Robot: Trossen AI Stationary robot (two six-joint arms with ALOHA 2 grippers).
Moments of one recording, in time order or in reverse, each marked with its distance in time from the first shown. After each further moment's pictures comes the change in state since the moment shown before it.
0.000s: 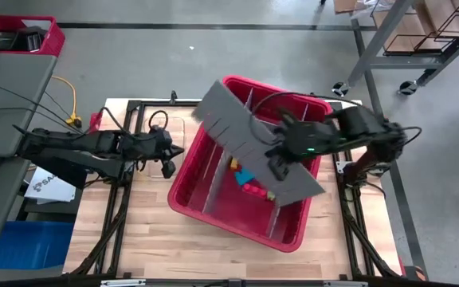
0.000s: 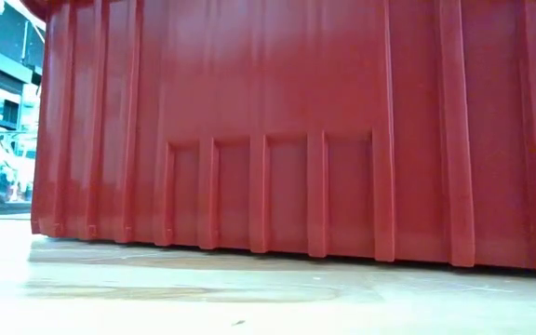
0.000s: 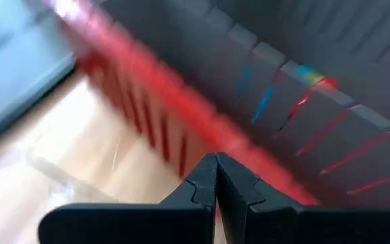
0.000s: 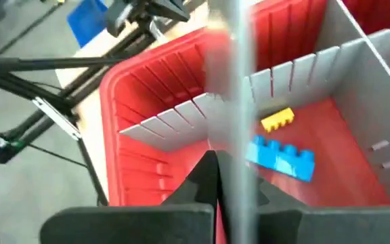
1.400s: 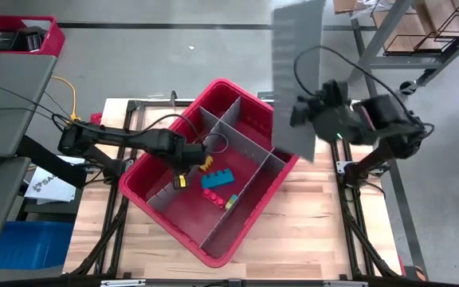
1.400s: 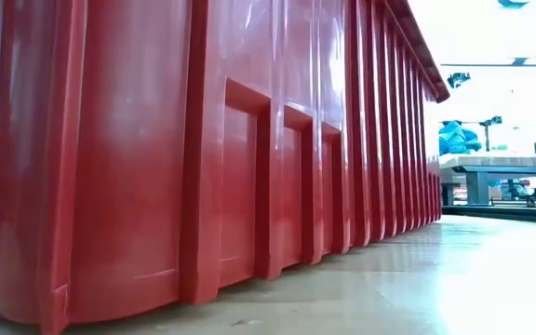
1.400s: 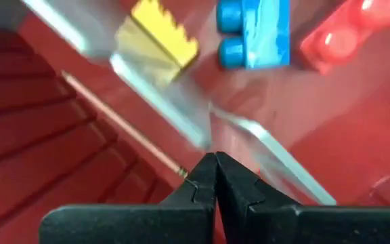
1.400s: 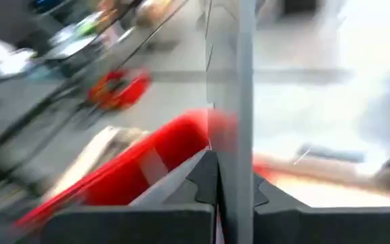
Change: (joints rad) left arm 0.049 0.651 0.450 -0.594 0.244 0.203; right arm -0.019 -0.180 -0.097 -0.083 0.712 0.366
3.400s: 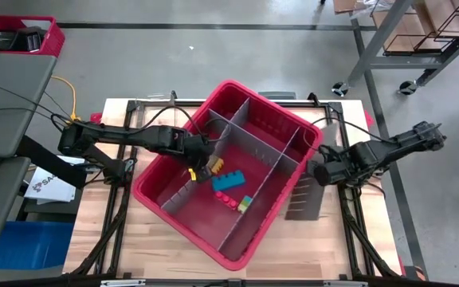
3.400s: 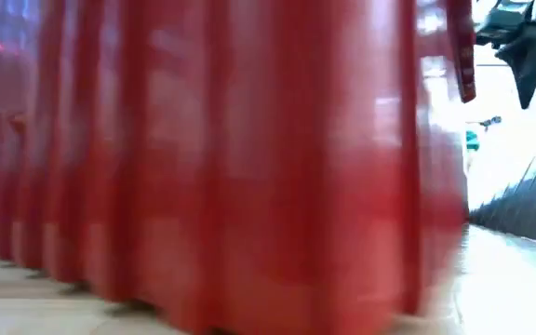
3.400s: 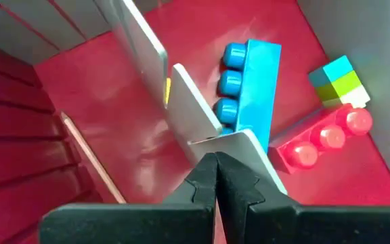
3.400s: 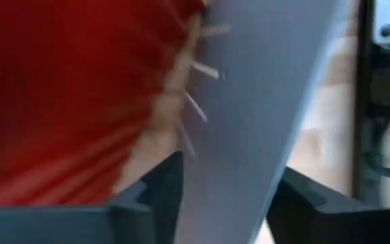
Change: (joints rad) left arm 0.031 -0.002 0.002 0.340 0.010 -0.254; right arm 0.133 -0.552 -1.311 0.222 -0.809 0.832
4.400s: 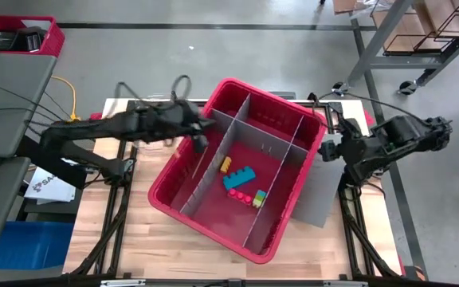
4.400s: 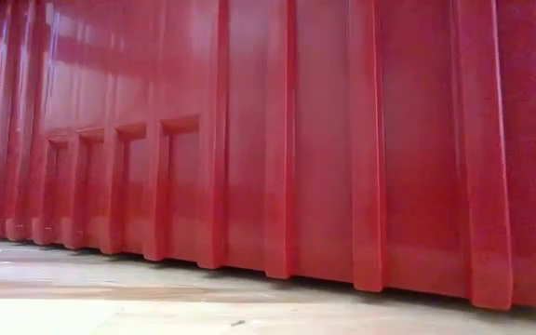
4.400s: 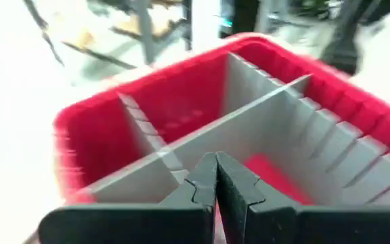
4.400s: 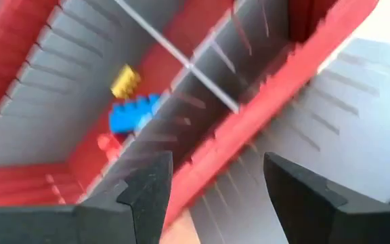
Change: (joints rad) left arm 0.083 -0.233 0.024 0.401 -0.238 0.242; right arm -0.009 0.010 0.475 -0.215 0.260 -0.436
